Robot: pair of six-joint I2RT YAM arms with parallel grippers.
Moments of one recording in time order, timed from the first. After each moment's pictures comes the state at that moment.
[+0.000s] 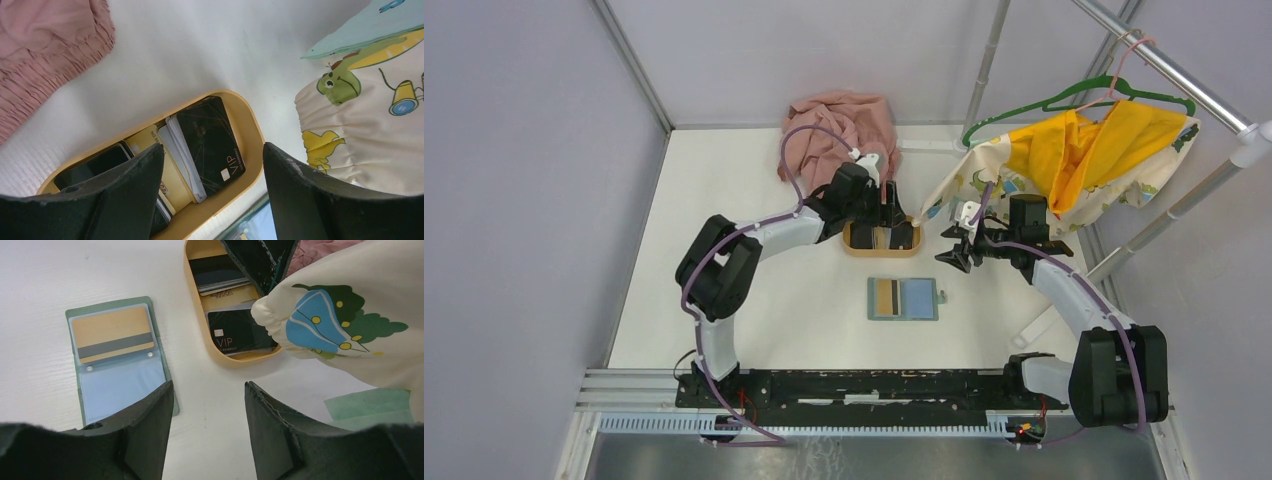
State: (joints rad) left arm -0.66 1.92 1.27 0.08 0.16 -0.48; right arm 0.06 1.21 0.68 -0.23 -0.98 -0.86
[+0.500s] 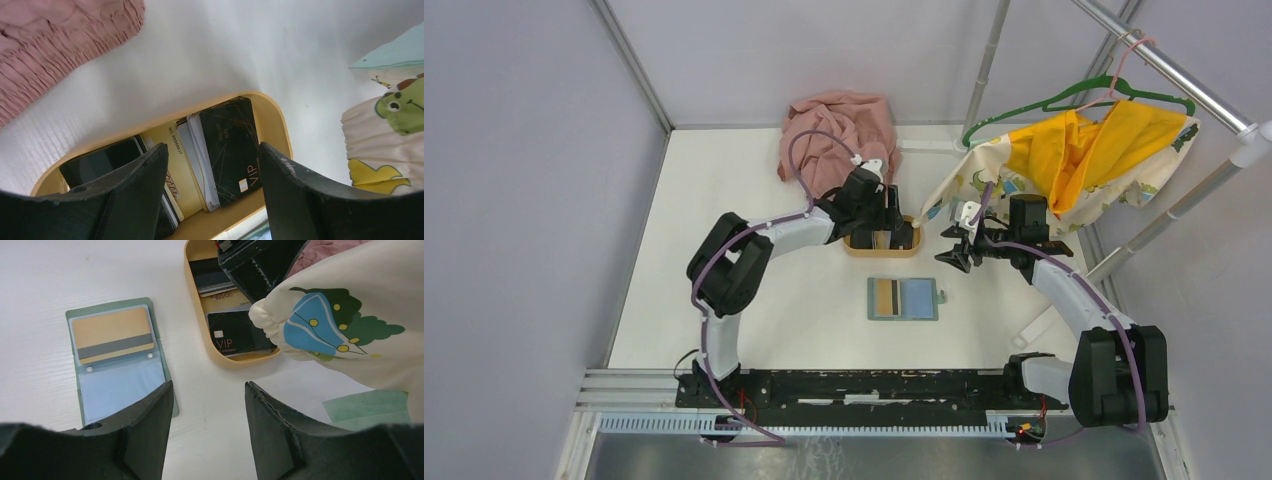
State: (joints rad) left arm -0.70 1.98 1.33 -0.01 0.01 -0.53; right arm 0.06 1.21 0.68 -0.23 -0.99 -0.86
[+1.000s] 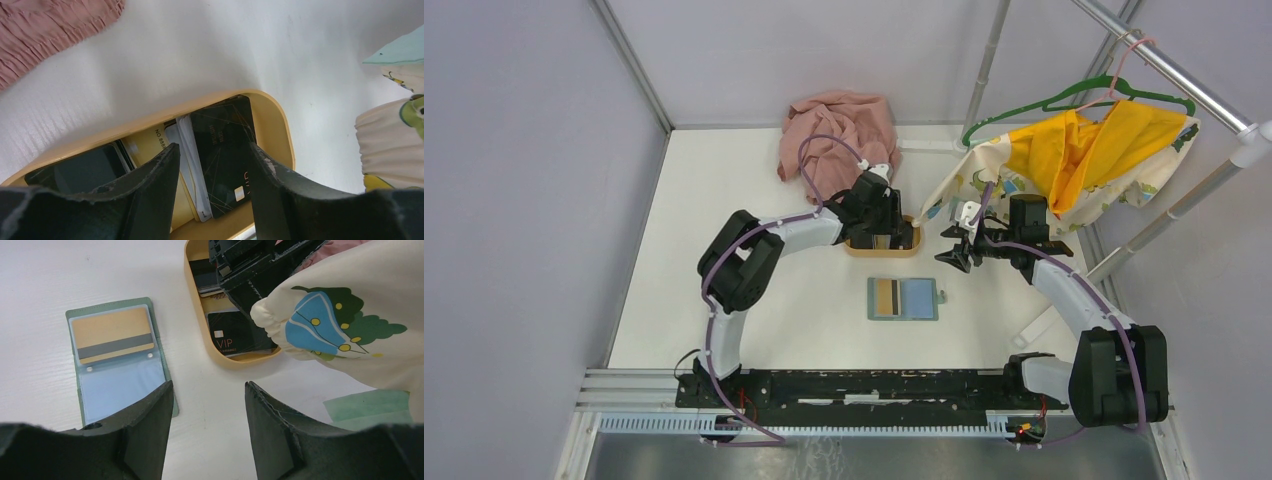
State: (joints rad) left arm -0.73 2.04 1.37 -0.03 0.00 -0.56; right arm 0.06 1.21 0.68 -0.23 -0.99 -0.86
